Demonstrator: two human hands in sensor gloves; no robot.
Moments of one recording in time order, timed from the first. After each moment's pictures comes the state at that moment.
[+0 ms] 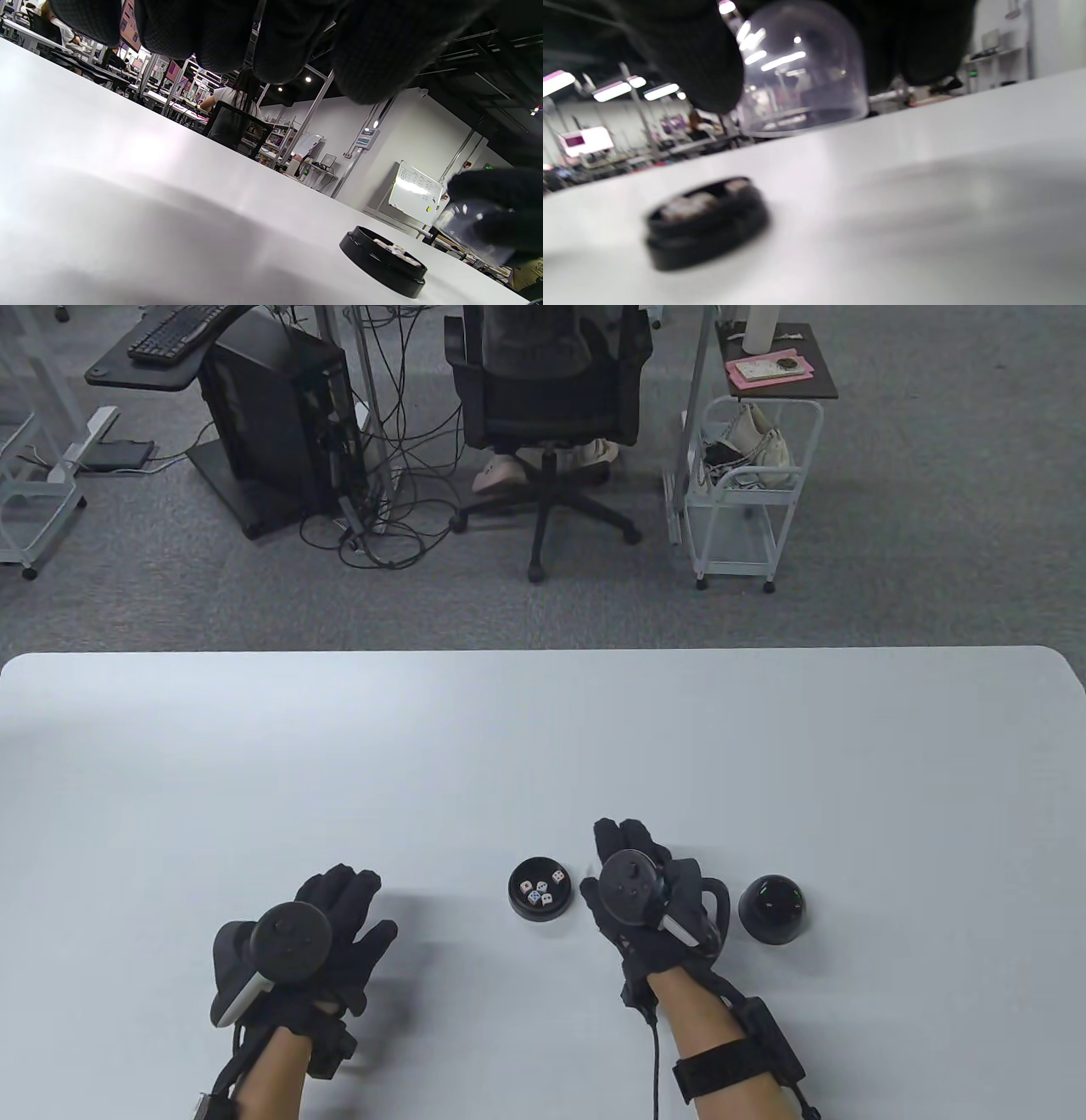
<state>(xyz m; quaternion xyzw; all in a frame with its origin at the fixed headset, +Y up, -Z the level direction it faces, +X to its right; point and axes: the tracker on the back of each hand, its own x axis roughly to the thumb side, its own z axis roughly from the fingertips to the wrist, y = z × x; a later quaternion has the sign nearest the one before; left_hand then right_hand) -0.274 -0.728 -0.292 0.00 -0.09 0.24 0.97 0.071 -0.718 -0.347 0.11 -0.01 0.98 0.17</state>
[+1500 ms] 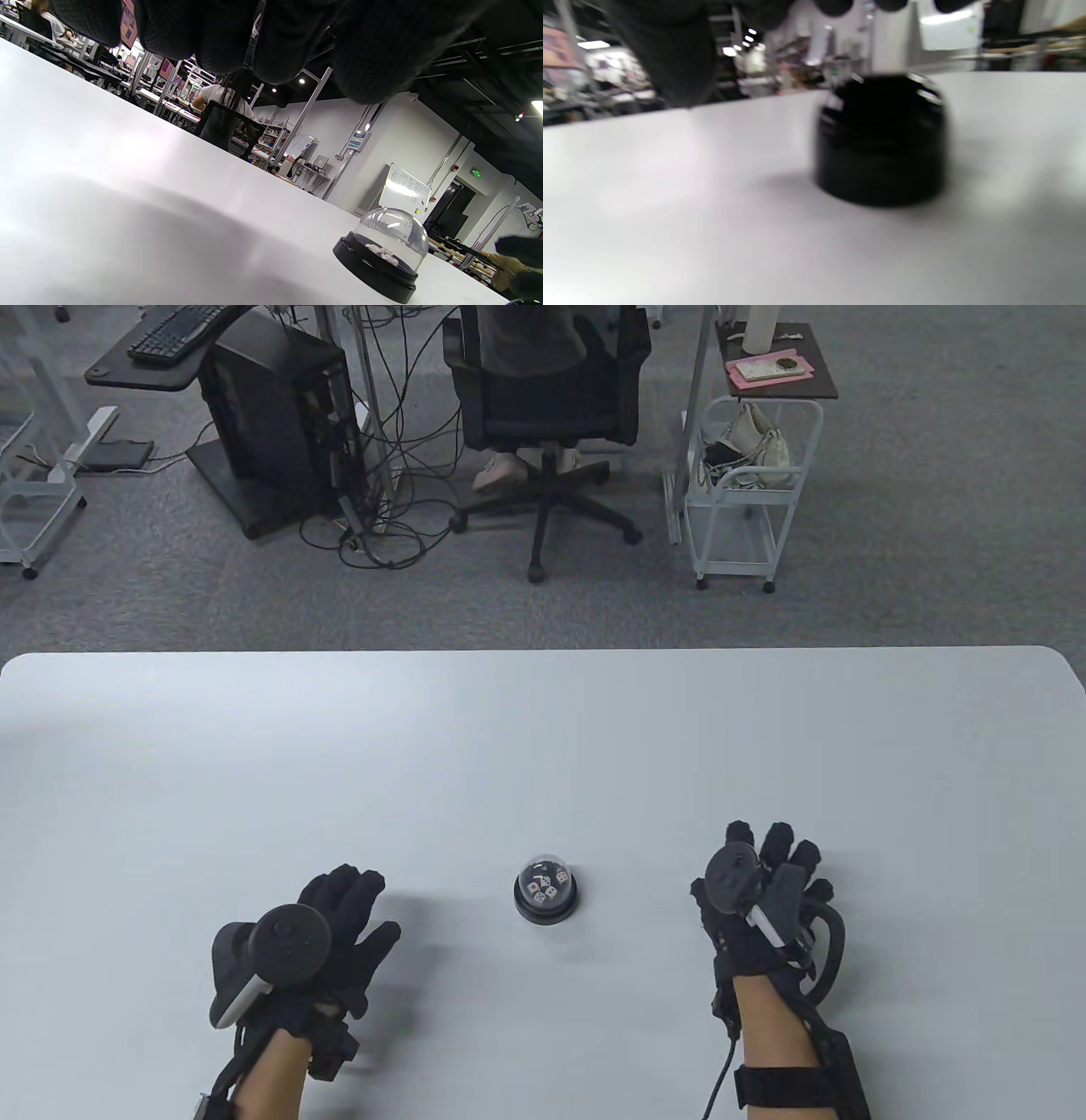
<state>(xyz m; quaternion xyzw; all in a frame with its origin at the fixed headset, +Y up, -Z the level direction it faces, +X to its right) -0.274 -0.727 -0.291 0.00 -0.10 0.25 0.96 0.199 -0.732 -0.337 -0.15 0.08 0.98 0.07</state>
